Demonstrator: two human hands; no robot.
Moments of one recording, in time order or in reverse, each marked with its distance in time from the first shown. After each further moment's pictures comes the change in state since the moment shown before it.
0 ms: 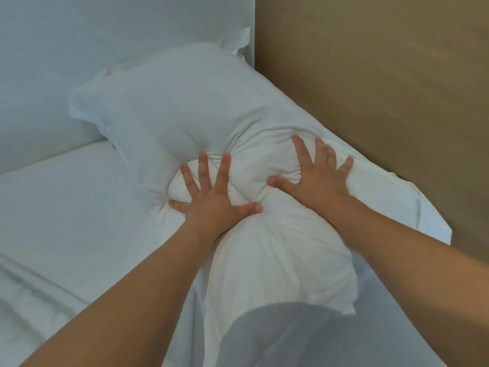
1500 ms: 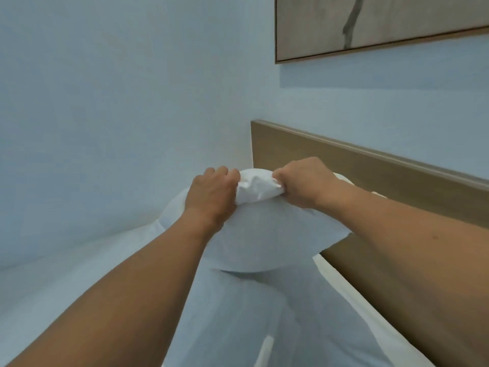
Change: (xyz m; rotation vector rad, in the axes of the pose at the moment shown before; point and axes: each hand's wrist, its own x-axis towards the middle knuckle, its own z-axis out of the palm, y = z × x) left_hand -0.480 0.120 -0.276 0.561 0.732 0.405; right_hand -0.456 -0.040 -0.391 -0.477 0.434 -0.560
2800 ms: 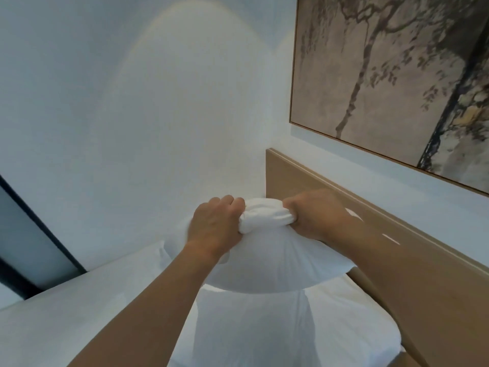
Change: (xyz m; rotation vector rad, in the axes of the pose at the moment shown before) left_hand -0.082 -0.235 -0.464 -0.125 -0.017 0.129; right_hand -0.034 -0.125 -0.505 0.164 -0.128 0.086
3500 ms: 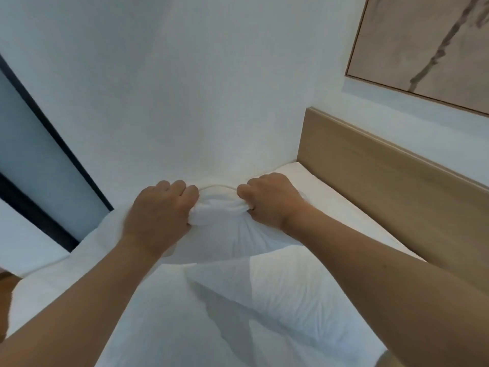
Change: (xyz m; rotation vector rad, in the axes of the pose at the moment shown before) left_hand -0.209 -0.360 0.027 0.172 0.041 0.122; right_hand 0.141 -0.380 0.035 0.137 0.200 -0.217
